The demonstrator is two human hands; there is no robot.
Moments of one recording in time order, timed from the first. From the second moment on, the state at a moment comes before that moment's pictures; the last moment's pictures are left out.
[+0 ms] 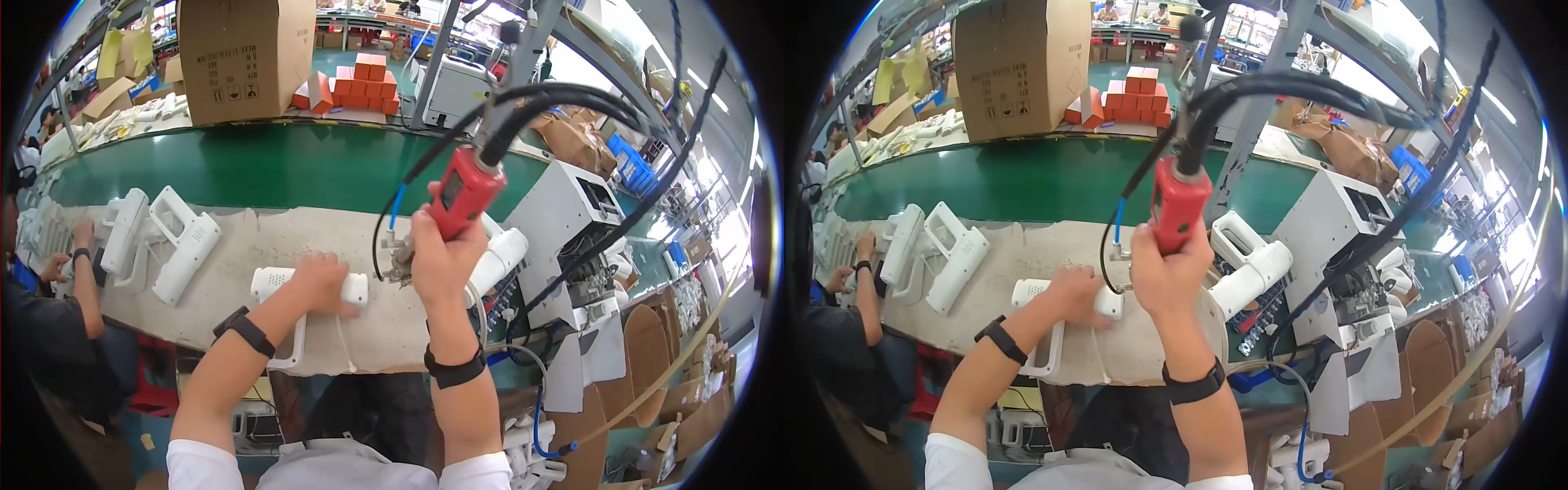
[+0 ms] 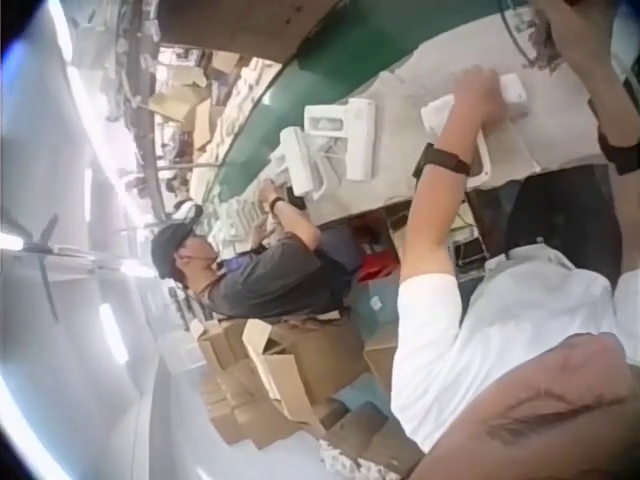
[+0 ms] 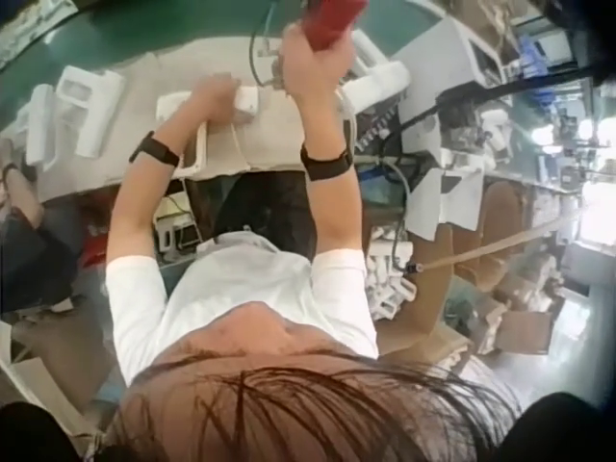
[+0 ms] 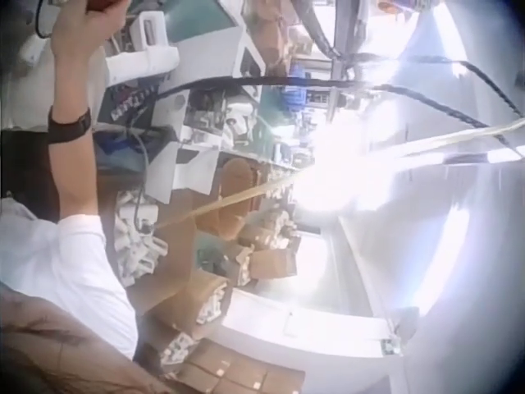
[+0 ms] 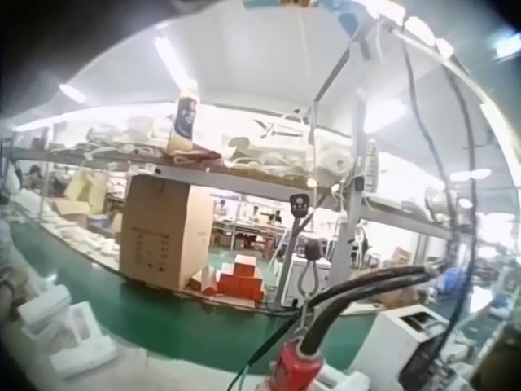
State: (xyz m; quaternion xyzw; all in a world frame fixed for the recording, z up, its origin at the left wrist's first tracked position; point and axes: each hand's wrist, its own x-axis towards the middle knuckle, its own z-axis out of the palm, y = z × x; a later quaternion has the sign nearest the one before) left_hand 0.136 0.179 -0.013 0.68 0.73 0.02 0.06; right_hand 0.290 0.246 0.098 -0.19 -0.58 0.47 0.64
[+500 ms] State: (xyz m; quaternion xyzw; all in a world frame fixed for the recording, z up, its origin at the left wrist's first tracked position) left_hand 0.148 0.181 -0.006 0.60 0.78 0.08 0.16; right_hand 0.247 0.255 0.085 -0.21 -0.59 0.45 0.63
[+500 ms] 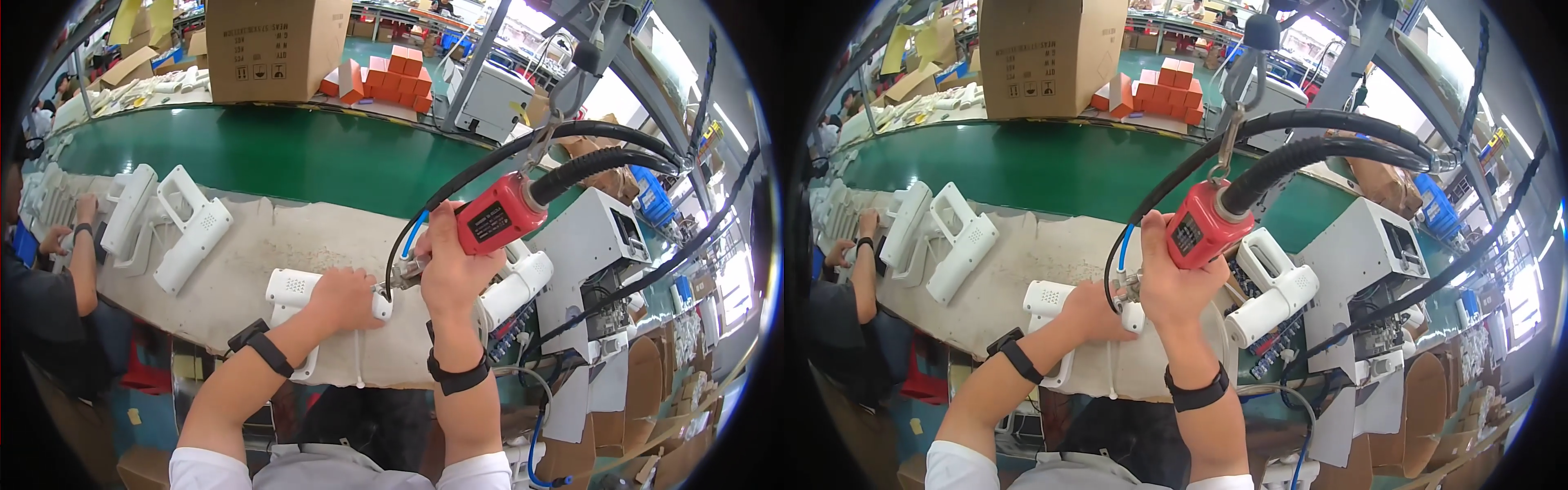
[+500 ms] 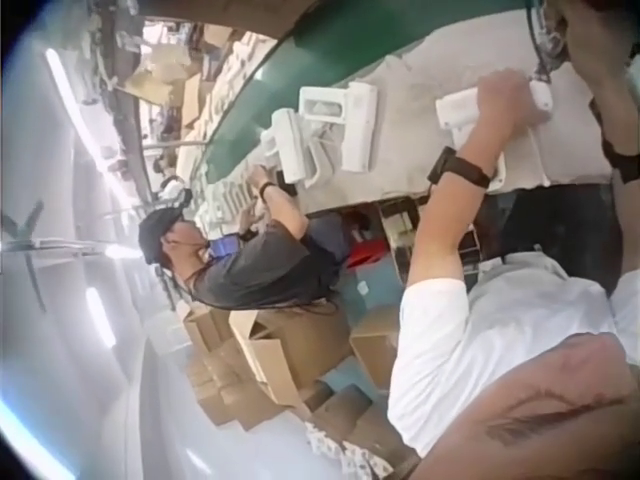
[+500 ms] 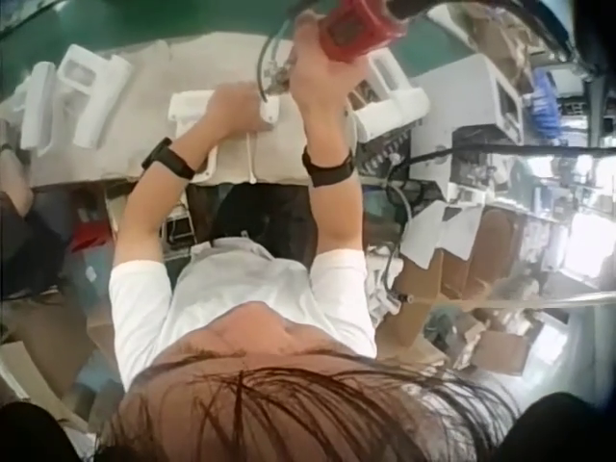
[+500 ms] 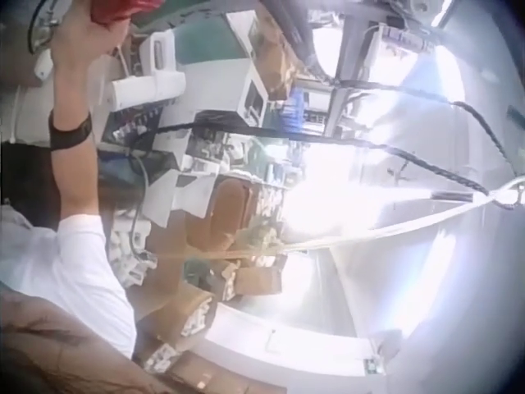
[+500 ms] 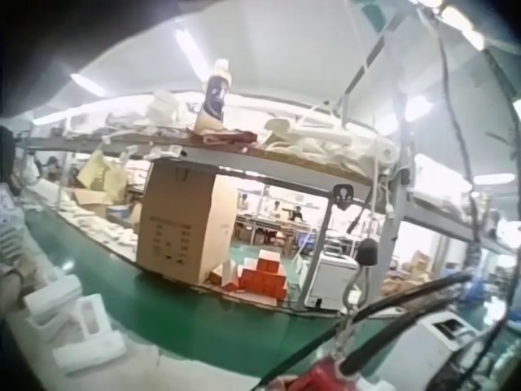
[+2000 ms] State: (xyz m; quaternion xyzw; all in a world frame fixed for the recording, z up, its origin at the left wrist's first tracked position) left_hand 0.109 0.148 0.014 0.60 0.76 0.02 0.24; right_hand 0.248 0.224 0.127 -0.17 -0.60 0.47 0.62
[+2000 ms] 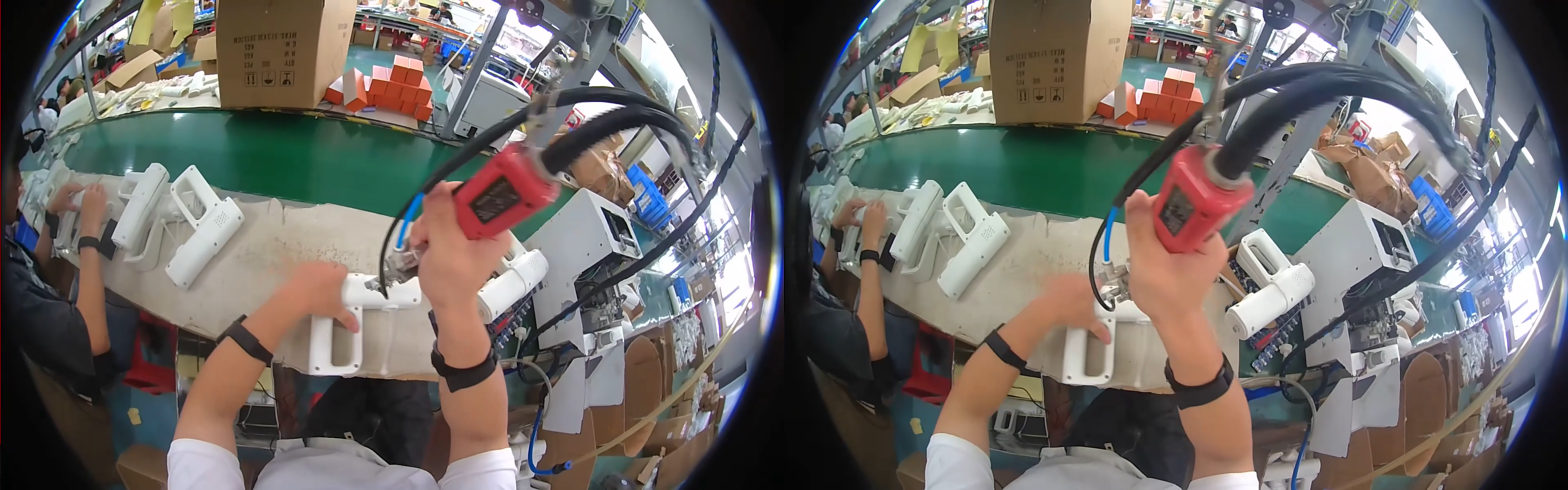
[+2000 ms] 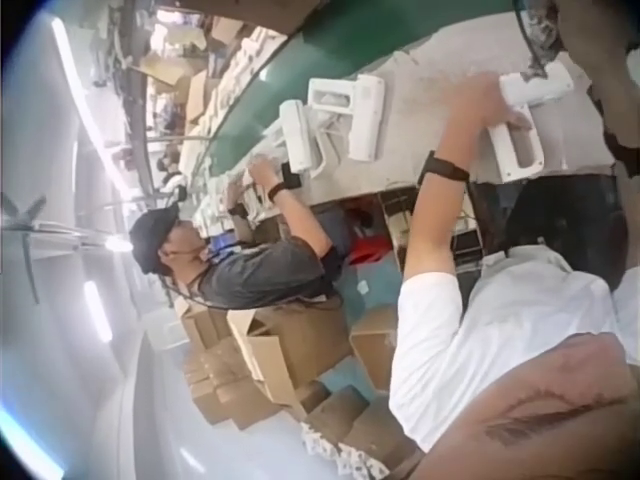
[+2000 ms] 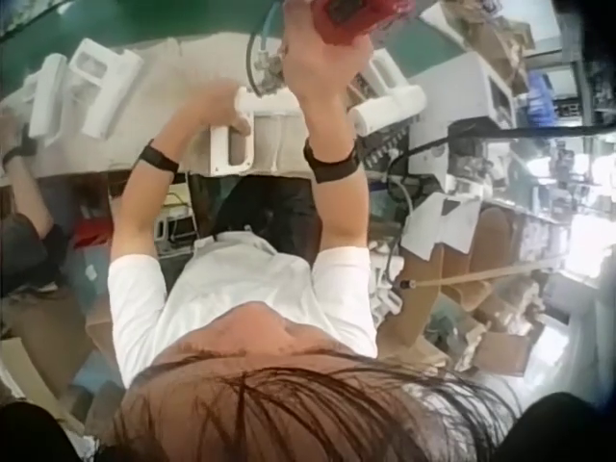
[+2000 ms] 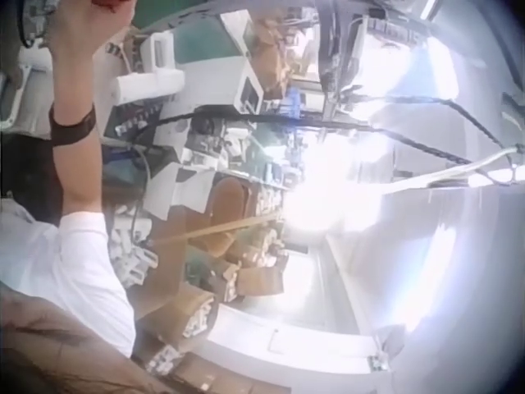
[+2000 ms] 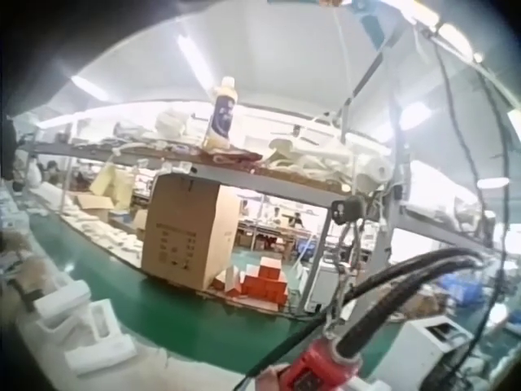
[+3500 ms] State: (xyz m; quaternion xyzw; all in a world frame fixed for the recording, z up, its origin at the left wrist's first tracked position) left_hand 0.113 0.147 -0.062 0.54 0.71 0.39 0.22; right_hand 0.237 0.225 0.078 -0.22 -0.65 0.46 0.56
